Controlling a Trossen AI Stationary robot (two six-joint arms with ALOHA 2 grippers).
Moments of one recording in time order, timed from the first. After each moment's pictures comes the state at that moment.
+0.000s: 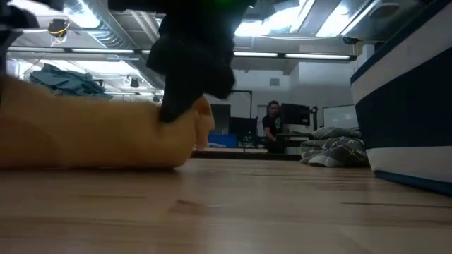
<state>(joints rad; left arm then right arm) -0.82 1.76 1.23 -1.27 -0.43 -1.21 0.41 2.47 2.21 -0.99 0.65 0.07</state>
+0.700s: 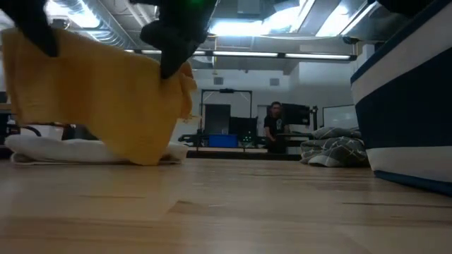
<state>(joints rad) -0.76 1.53 1.24 -1.57 -0.62 -1.52 0.21 2.42 2.36 -0.98 0.72 -0.07</state>
